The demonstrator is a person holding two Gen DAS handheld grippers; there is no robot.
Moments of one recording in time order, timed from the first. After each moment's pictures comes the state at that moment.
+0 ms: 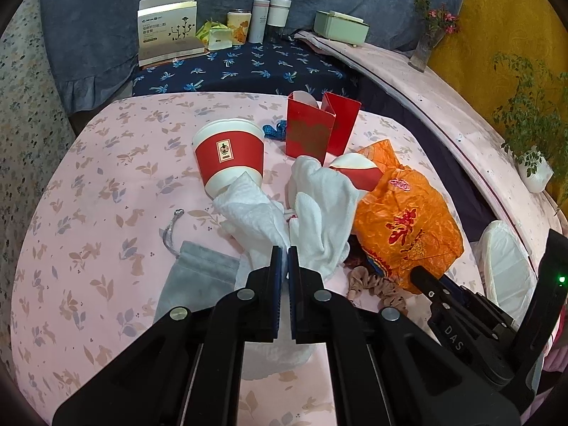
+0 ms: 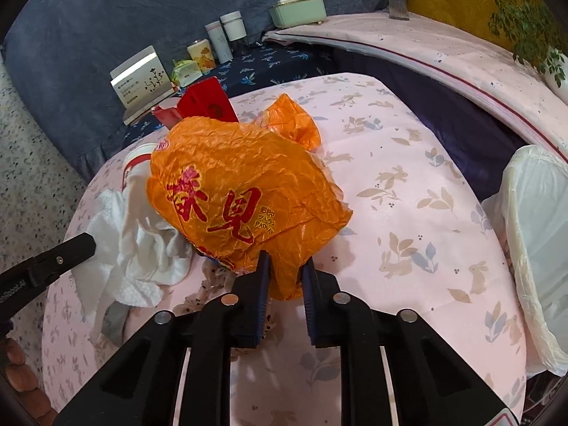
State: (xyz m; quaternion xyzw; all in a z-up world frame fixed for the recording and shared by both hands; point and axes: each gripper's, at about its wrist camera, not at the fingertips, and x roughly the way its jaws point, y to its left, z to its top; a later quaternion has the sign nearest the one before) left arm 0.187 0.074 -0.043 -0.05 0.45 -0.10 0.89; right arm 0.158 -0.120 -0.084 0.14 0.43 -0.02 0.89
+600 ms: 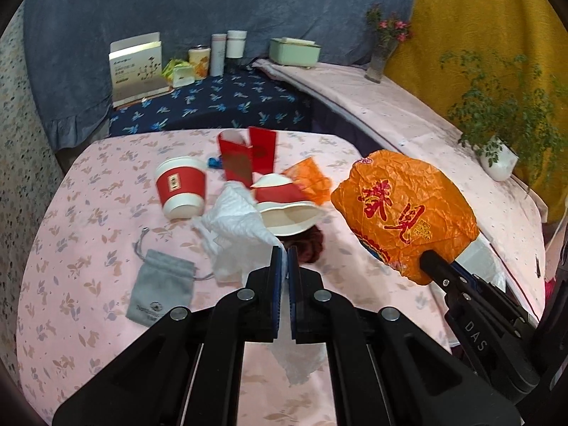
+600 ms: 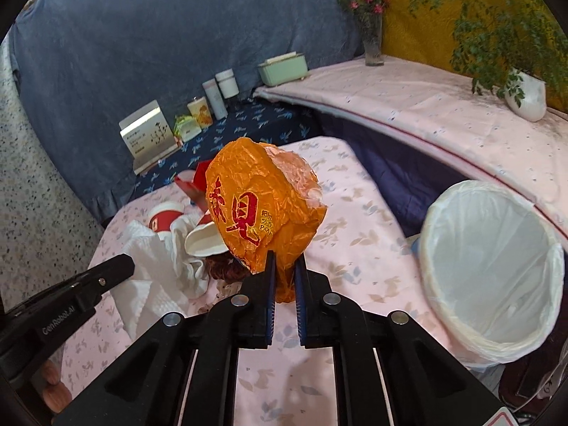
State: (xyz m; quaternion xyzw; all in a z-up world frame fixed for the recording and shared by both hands) left arm 0.130 0.017 0.016 -0.03 0.40 -0.15 0.90; right arm 0.084 -0.160 -0.001 0.15 0.35 -0.05 0.92
